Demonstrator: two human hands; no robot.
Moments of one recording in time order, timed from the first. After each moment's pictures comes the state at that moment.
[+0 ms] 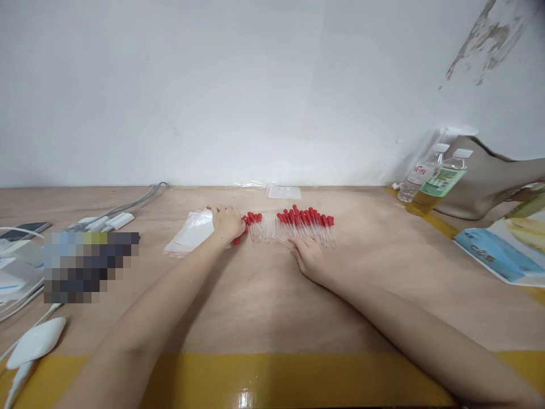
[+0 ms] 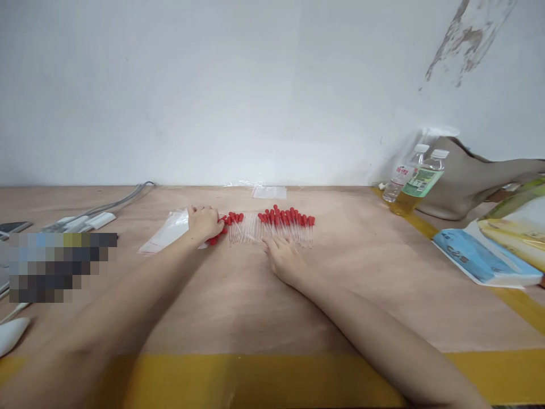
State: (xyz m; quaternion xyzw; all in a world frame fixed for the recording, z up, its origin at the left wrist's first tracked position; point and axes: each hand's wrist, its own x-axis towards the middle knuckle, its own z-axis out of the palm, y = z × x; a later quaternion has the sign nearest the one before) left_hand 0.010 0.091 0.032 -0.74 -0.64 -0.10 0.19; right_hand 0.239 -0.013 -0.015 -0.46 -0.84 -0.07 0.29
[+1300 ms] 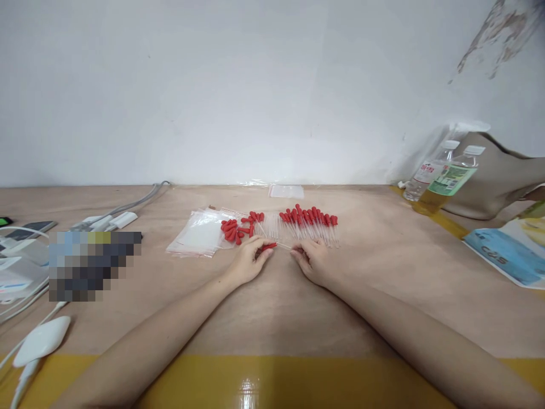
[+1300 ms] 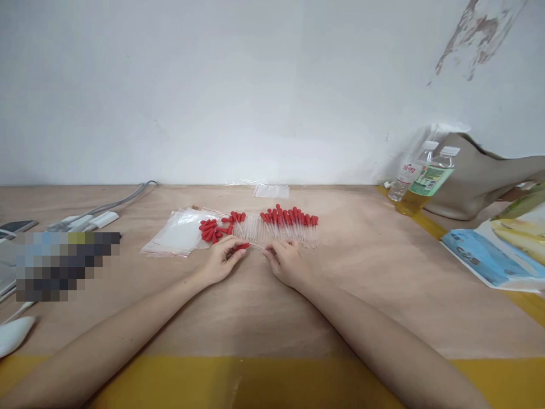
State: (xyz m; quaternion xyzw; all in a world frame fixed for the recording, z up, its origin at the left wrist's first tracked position) left_hand 0.031 0.007 -0.009 -0.82 -0.39 -0.38 -0.16; right_hand 0.236 -0.017 -0.020 -0.47 -0.81 0.02 0.35
